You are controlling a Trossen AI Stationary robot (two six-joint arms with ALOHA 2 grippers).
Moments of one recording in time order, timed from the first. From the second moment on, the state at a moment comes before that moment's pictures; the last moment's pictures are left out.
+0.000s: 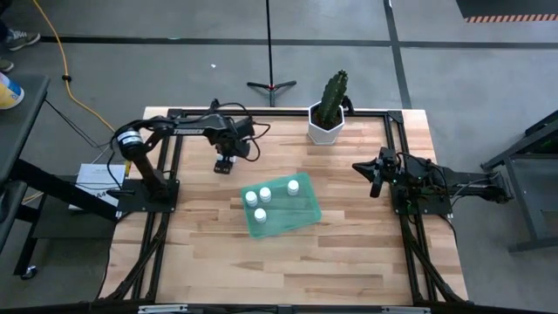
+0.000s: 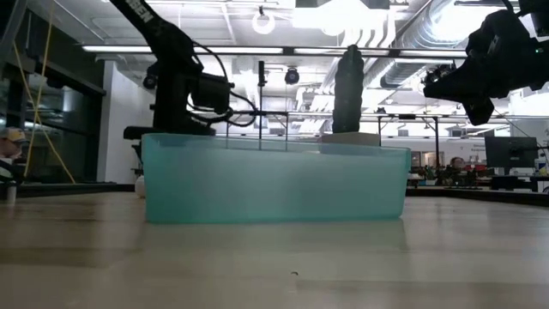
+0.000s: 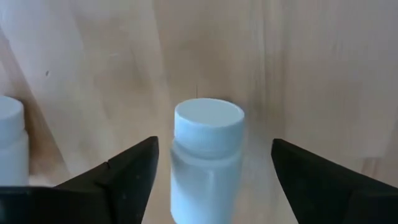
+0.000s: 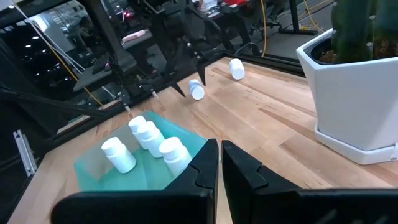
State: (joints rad) left arm 0.52 1.70 1.05 -0.88 -0.10 0.65; right arm -0.05 0.11 0.15 -0.21 0.26 0.46
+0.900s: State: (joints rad) left arm 0.52 1.80 1.05 -0.86 -0.10 0.65; right arm -0.05 0.11 0.15 -0.21 0.26 0.45
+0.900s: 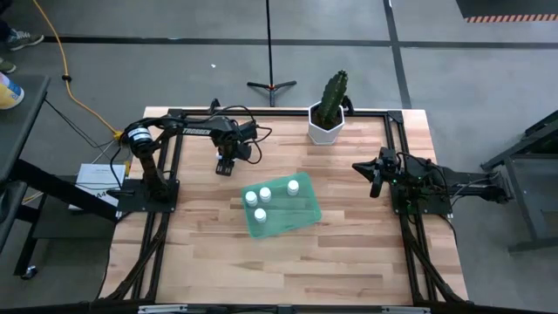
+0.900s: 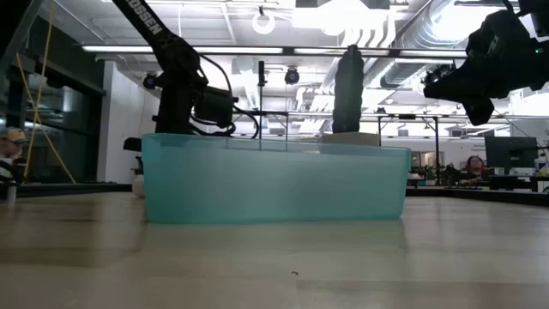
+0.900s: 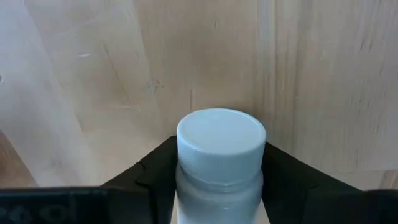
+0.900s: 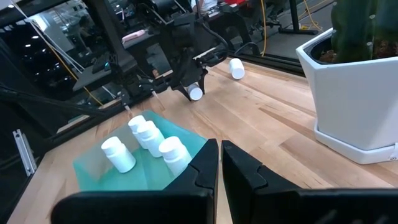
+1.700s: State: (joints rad) left arm 0.49 1.80 1.45 -0.93 0.25 0.21; right arm -0.05 0.11 0.15 -0.22 0.26 0.45
